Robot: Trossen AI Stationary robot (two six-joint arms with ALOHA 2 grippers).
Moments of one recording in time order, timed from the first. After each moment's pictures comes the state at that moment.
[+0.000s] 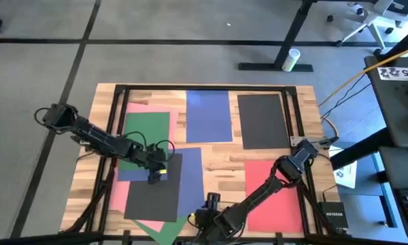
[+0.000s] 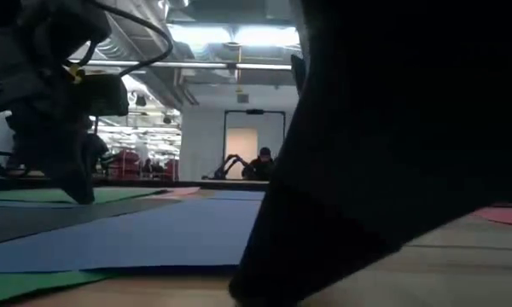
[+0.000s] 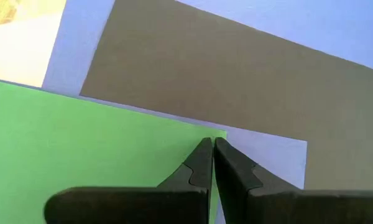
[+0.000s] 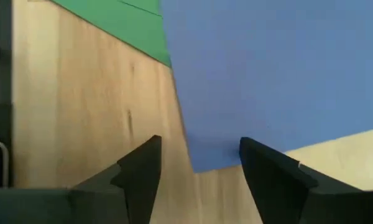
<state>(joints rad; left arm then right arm) -0.34 1.34 0.42 -0.11 -0.14 -0.55 0.66 2.45 1.95 -0.81 0.45 0.69</state>
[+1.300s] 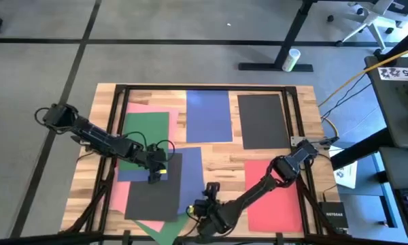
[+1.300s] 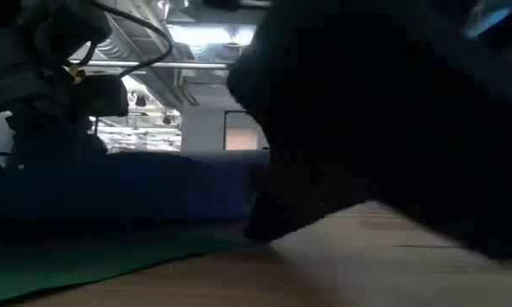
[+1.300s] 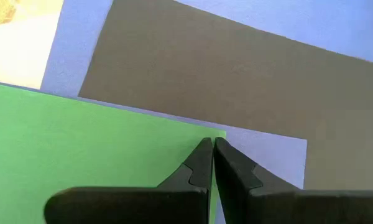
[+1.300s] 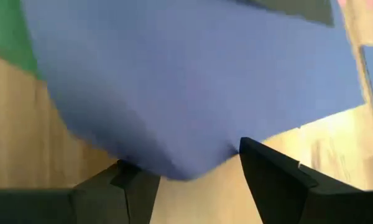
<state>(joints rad) -0.34 1.34 0.42 -0.12 -0.14 -0.55 0.64 2.49 2.03 -1.01 0.64 0.63</state>
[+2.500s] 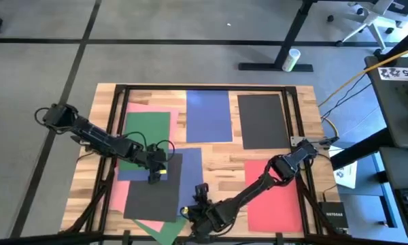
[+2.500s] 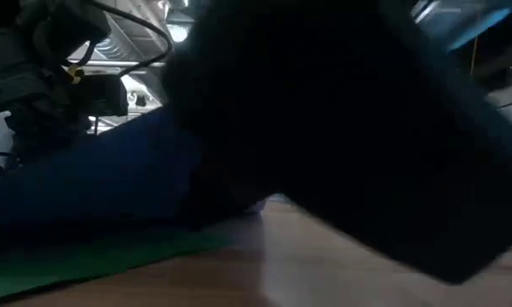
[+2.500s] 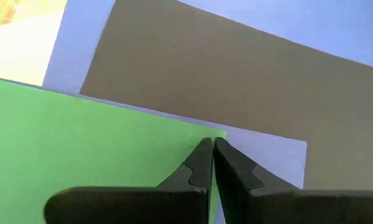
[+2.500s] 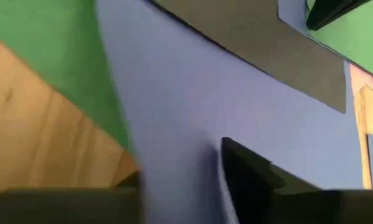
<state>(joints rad) -0.35 1.34 0.42 -0.11 -0.14 -0.55 0.61 2.49 2.03 -0.80 0.64 0.26</state>
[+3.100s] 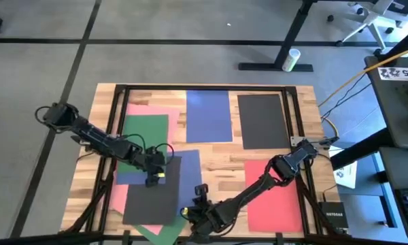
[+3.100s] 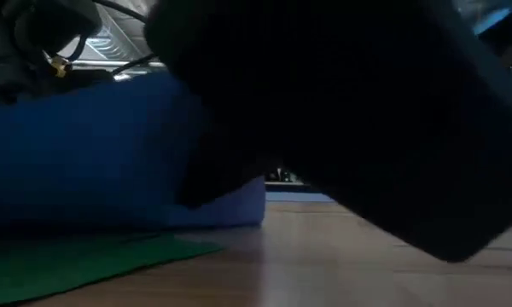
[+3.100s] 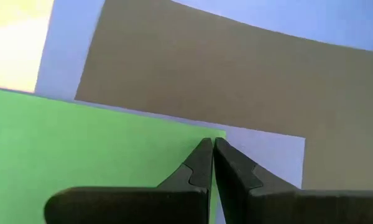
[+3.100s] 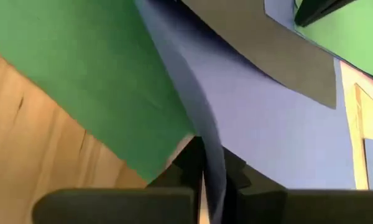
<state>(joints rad) -0.40 1.29 0.43 -0.15 -0.12 -0.57 0.61 2.49 2.05 -0.83 0.64 0.26</state>
